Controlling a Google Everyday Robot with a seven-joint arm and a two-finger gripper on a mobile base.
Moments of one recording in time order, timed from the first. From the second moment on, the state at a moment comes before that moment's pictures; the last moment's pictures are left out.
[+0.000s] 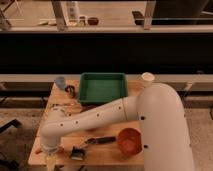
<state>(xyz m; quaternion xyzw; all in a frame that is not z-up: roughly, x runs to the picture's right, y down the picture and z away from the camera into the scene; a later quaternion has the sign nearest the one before) -0.293 0.315 0.696 -0.38 -0.29 -0.16 0.87</state>
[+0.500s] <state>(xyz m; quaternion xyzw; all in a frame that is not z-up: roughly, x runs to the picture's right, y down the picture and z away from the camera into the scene) -0.292 0.300 0.711 -0.37 -0.28 -0.16 0.87</state>
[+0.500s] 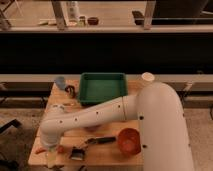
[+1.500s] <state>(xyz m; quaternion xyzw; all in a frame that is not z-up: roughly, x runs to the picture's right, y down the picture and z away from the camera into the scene) -0.277 0.303 0.740 -0.34 -0.30 -0.15 0.88</state>
